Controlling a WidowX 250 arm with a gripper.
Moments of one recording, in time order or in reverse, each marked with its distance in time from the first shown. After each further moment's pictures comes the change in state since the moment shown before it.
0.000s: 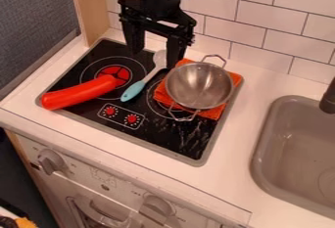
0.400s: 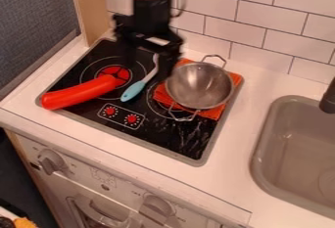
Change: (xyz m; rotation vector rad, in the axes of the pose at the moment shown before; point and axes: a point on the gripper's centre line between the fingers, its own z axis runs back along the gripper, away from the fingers) arm -0.019 0.026 -0.025 0.010 0.051 0.004
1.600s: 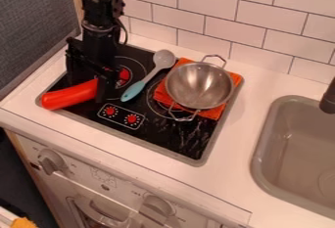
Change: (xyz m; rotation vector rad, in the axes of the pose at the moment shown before) arm -0.017 0.072 -0.062 0.101 0.218 -0.091
